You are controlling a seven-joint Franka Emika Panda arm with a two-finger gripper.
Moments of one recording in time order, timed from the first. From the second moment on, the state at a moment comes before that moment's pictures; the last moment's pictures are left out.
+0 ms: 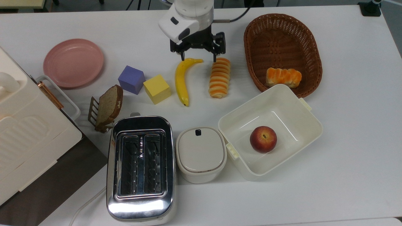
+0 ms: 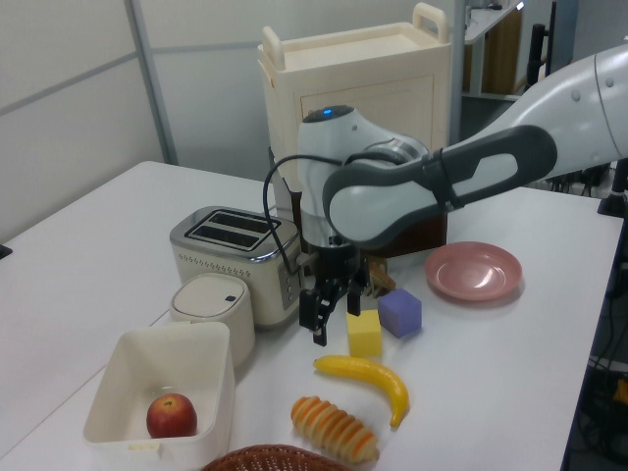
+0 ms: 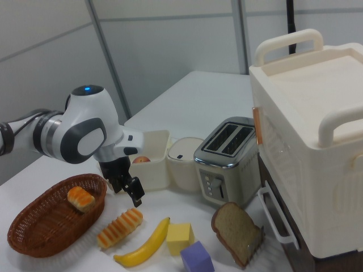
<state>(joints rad) 0.11 0.08 0.04 -1.94 0.05 2.03 0.21</state>
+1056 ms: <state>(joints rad) 0.19 0.17 0.03 -2.01 -0.05 2.11 0.32</state>
